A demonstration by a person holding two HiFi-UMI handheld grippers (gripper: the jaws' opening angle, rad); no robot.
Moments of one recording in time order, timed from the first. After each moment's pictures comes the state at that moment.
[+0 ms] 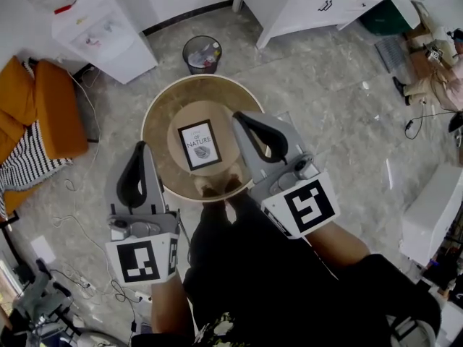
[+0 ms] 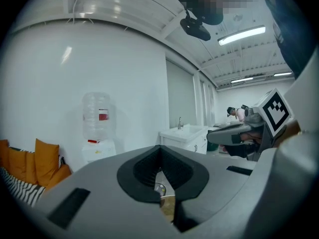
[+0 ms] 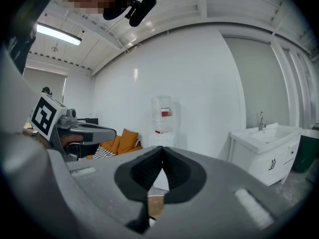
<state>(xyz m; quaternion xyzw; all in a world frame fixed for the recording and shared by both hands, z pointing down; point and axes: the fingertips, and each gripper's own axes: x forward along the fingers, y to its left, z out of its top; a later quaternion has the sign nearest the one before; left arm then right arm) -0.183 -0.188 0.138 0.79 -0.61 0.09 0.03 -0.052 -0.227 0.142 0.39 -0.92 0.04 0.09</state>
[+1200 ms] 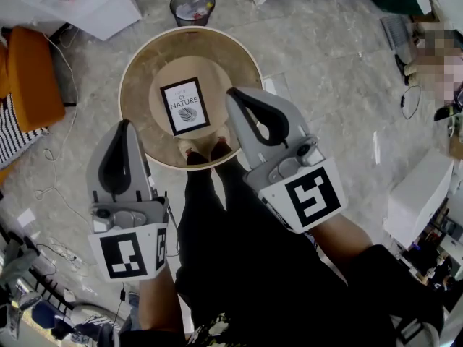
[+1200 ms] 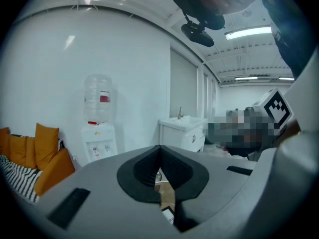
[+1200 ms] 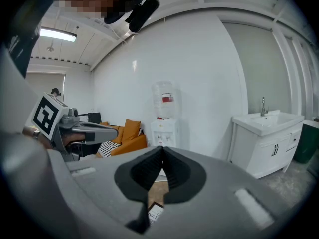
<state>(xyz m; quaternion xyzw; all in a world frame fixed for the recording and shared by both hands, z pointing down) -0.185 -0.183 0.234 0.78 -0.61 0.12 0.10 -0.057 -0.220 0.237 0.37 -0.91 0.10 0.13</state>
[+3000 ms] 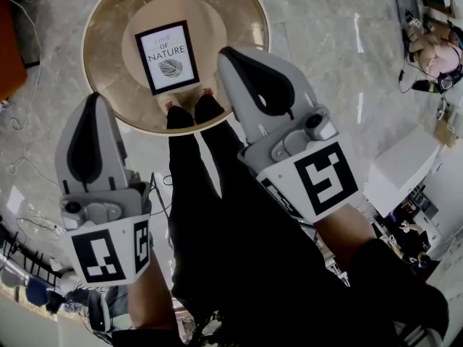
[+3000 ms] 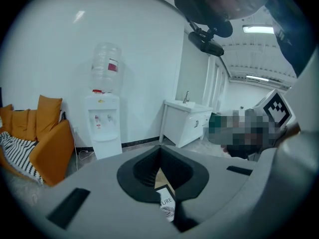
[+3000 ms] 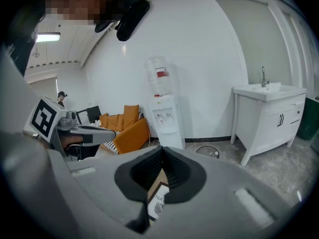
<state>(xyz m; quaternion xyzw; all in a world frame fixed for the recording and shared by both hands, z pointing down) -0.208 -0.187 0.395 0.75 -0.61 0.15 0.21 -0.073 -0.233 0.397 0.36 -0.90 0.18 0.19</state>
